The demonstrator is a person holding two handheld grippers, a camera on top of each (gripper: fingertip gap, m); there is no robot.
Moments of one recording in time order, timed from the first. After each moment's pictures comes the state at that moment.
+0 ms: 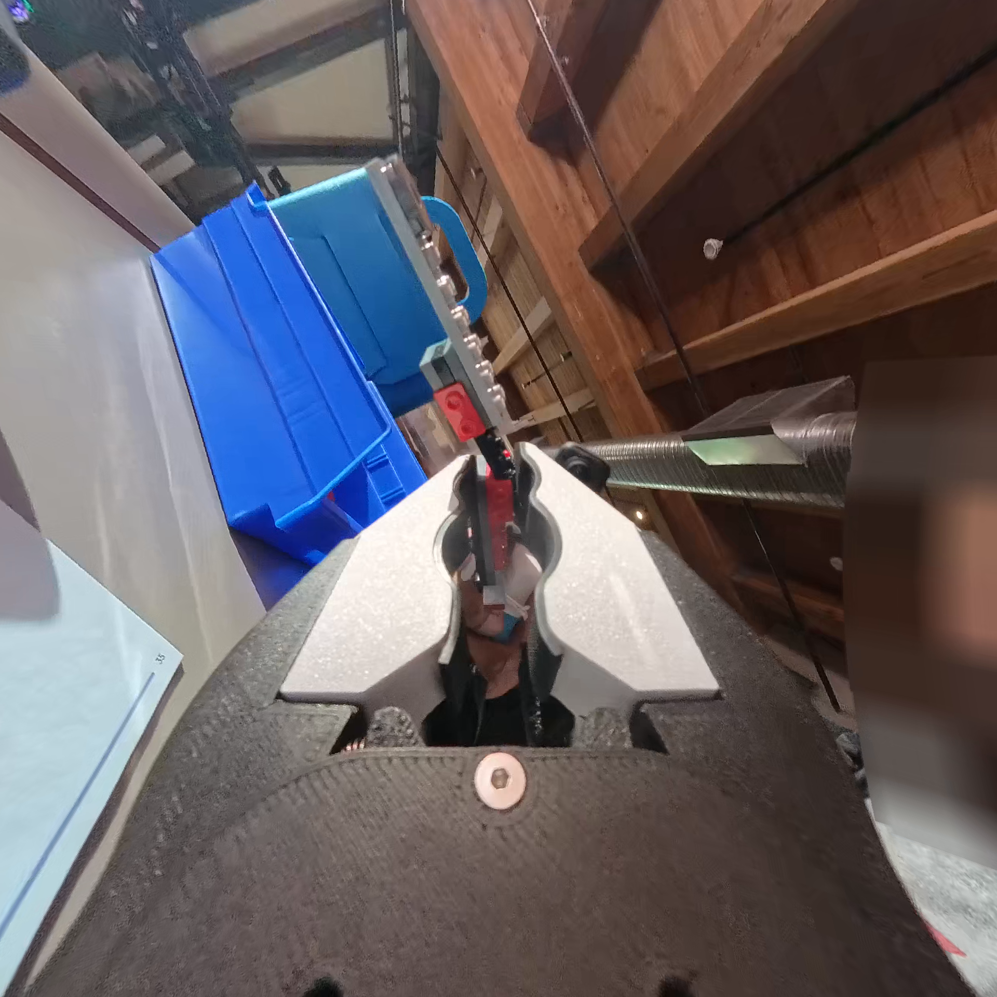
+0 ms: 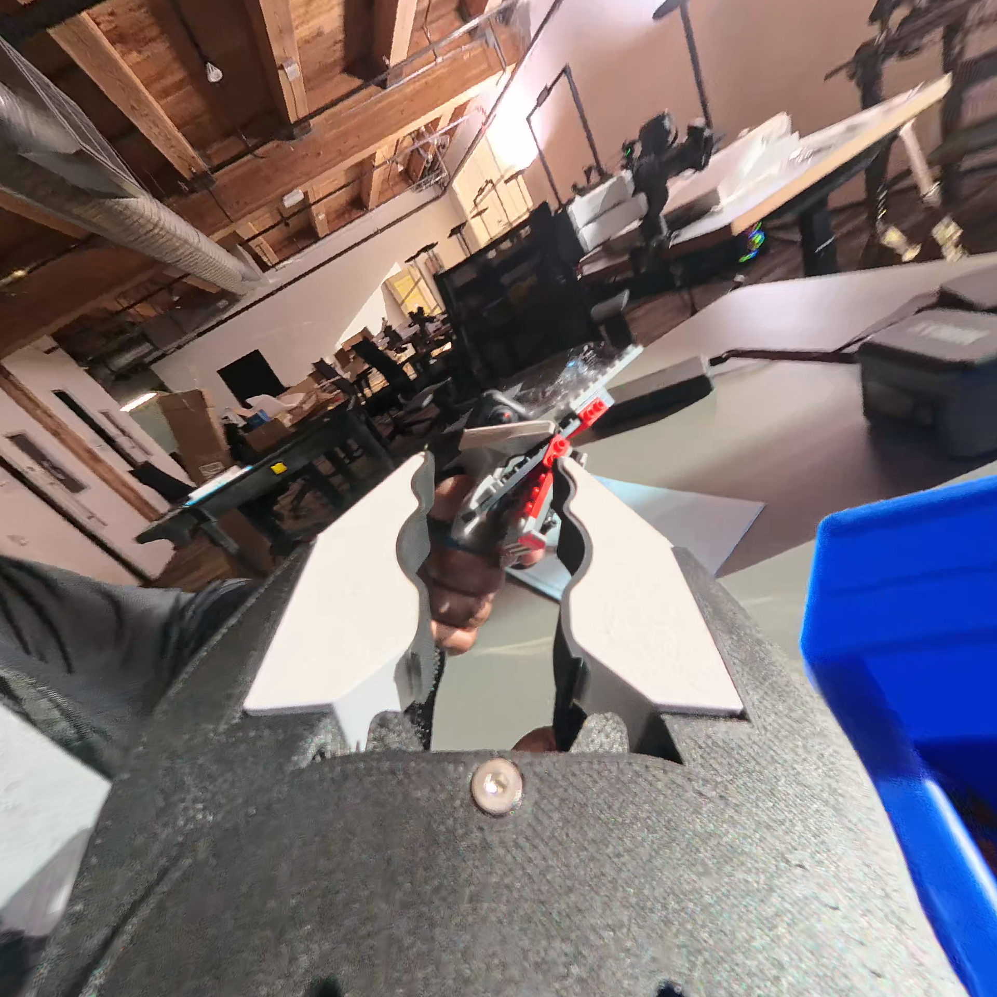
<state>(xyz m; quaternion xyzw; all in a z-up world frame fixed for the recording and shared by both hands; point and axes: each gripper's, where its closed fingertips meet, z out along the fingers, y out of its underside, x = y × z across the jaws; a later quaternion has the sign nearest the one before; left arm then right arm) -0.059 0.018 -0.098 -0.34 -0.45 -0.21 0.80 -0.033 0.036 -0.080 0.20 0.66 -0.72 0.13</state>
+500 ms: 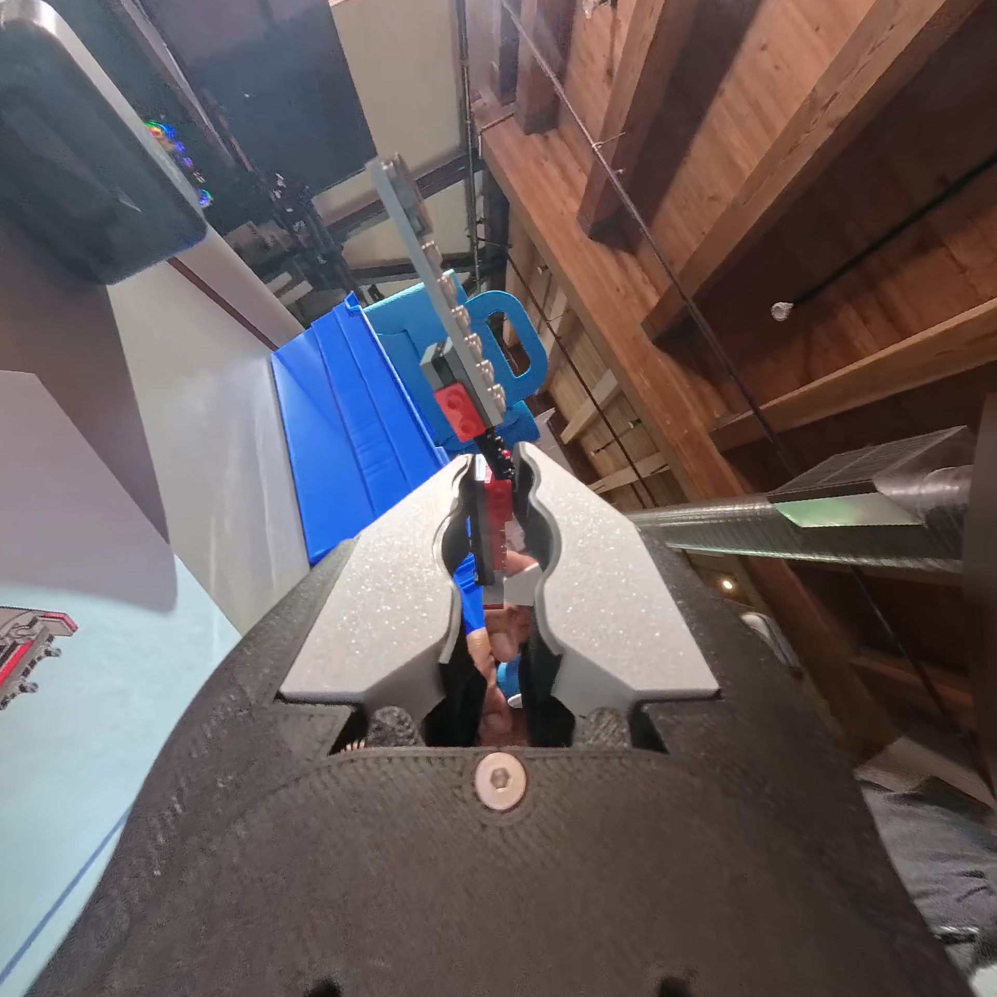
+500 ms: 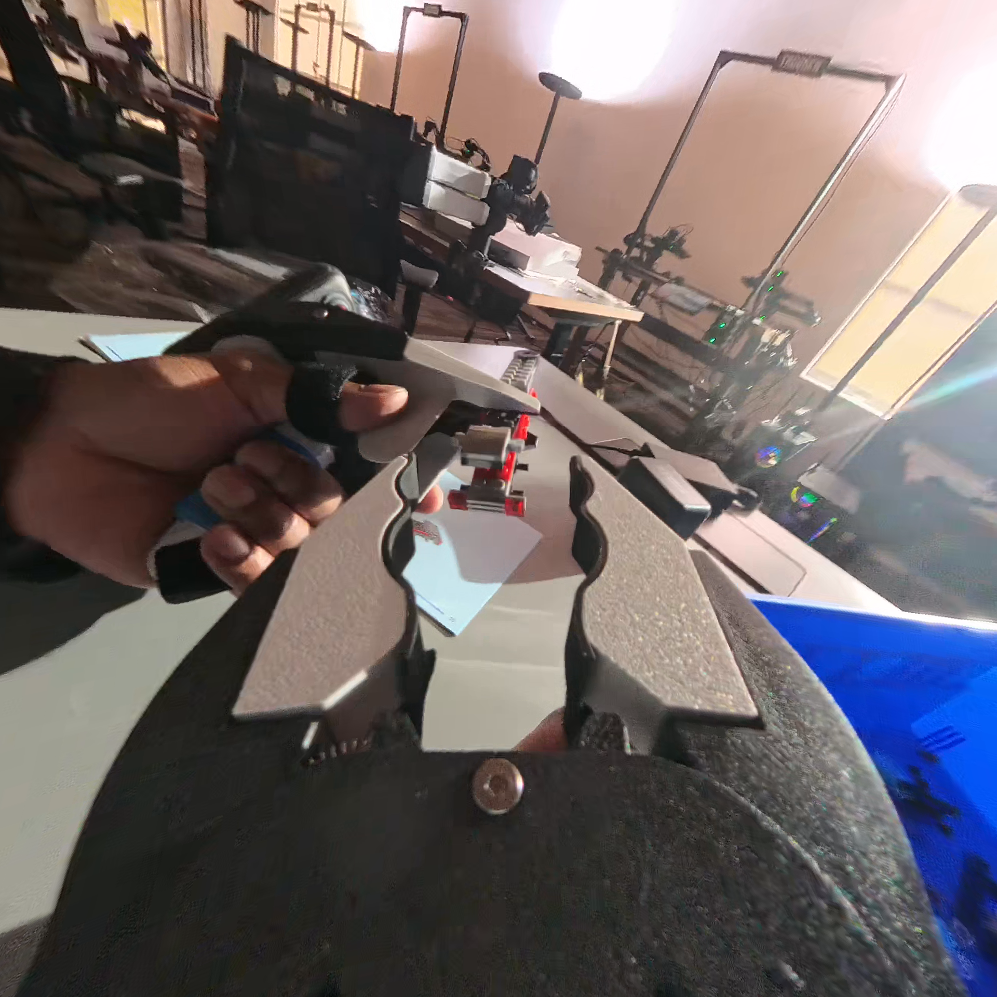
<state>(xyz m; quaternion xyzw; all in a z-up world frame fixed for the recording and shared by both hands) -0.070 -0.001 -0.106 -0.31 -0.50 -0.11 0.80 -0.032 0.022 -0.104 0.04 0.72 -0.63 -0.28</state>
